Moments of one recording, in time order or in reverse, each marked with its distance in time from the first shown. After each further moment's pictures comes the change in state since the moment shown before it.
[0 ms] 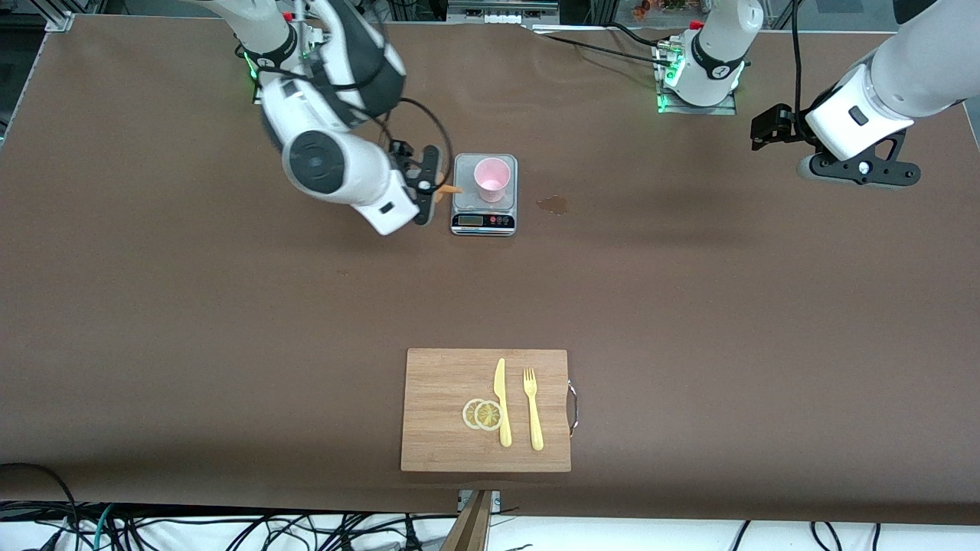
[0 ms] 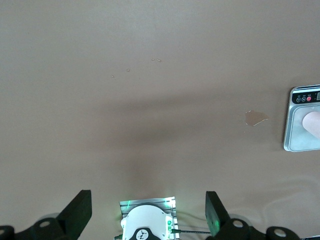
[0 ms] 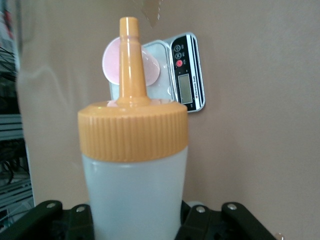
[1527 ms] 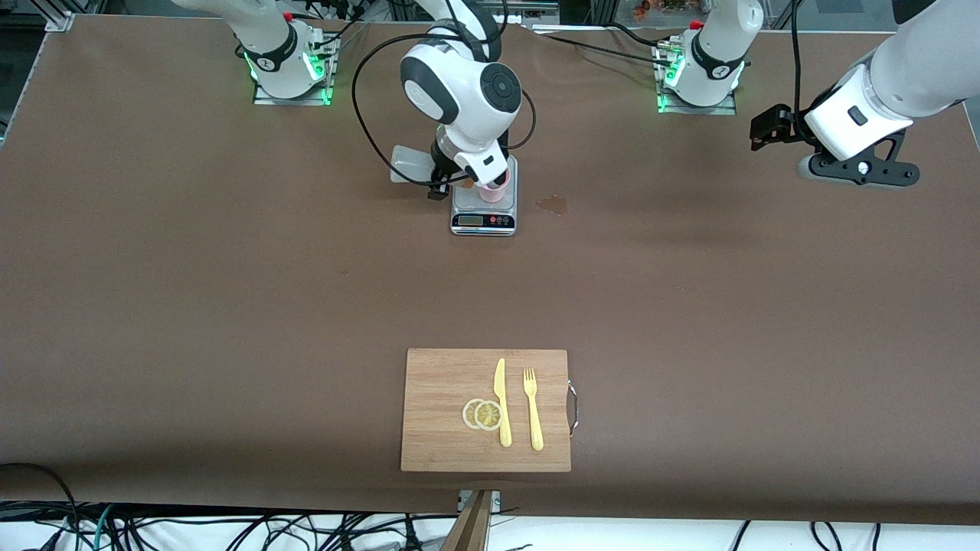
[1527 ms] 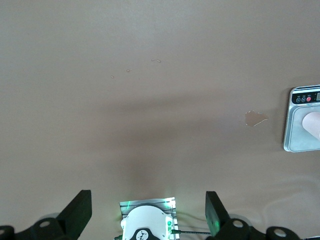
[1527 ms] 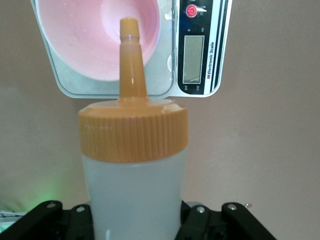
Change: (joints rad) left arm 0.000 0.000 -0.001 -0.001 0.000 0.002 0.000; right arm 0.395 0.138 0.015 -0.011 -0.566 0.063 0.434
